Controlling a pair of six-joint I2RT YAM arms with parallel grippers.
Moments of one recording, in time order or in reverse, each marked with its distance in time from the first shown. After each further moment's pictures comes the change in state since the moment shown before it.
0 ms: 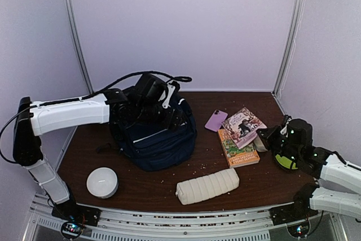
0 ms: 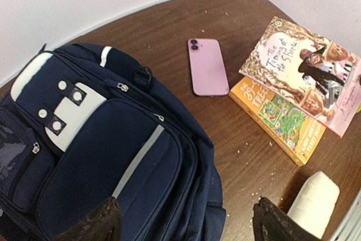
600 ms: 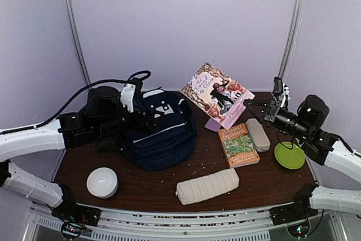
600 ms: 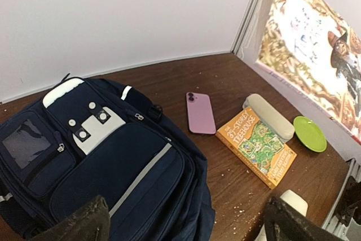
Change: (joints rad) left arm 0.003 -0.474 -0.468 0.345 -0.052 -0.049; right arm 0.018 0.067 0.228 0.288 -0.534 -0.251
